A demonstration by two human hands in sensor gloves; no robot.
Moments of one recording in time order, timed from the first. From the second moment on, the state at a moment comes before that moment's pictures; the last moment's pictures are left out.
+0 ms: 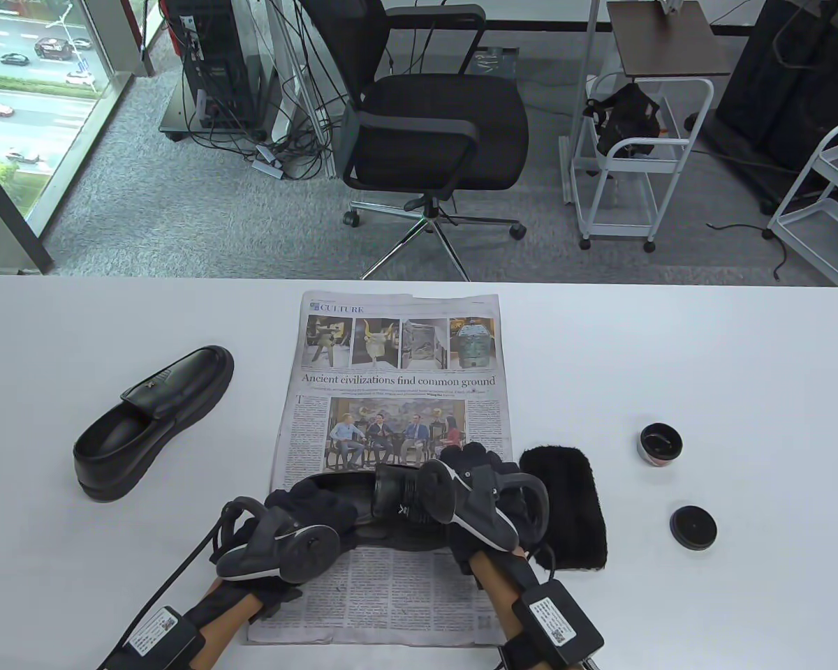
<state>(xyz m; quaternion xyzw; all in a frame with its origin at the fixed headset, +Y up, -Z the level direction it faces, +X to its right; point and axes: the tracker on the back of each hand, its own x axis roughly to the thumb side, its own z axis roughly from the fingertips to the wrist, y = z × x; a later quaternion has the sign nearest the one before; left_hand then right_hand) -0.178 -0.723 -0.261 0.00 -0.32 -0.01 0.95 0.049 -0.699 -0.295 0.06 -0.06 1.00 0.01</state>
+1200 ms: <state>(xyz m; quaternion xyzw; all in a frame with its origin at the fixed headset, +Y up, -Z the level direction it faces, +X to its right) -0.178 -0.724 -0.262 0.00 -0.32 -0.01 0.95 0.035 -0.699 -0.301 0.05 -0.04 1.00 0.05</state>
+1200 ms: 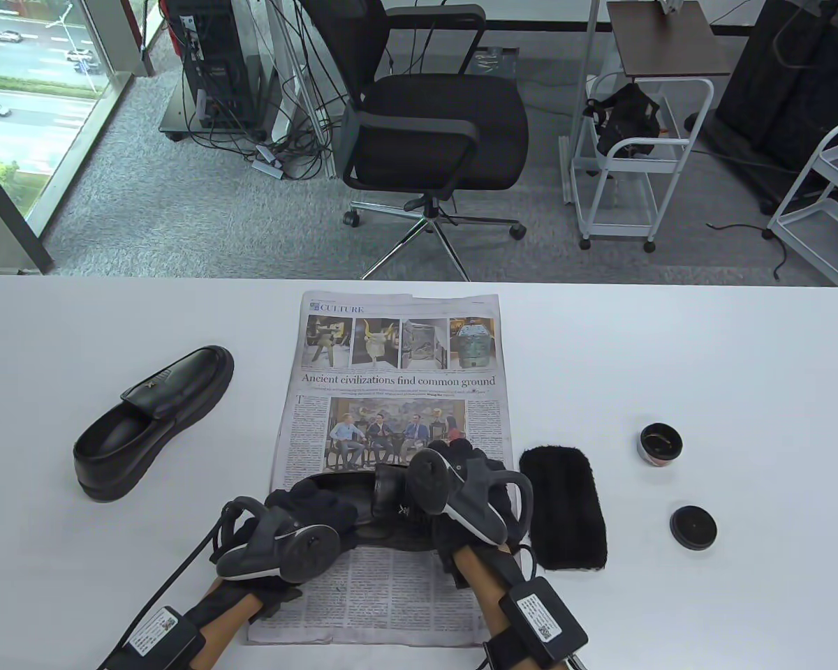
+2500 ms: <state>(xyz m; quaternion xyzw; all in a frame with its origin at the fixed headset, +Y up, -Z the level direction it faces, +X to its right) -0.178 -0.724 -0.262 0.00 -0.32 -0.01 0.95 0.045 -0.702 -0.284 0.04 -0.02 0.99 0.12</state>
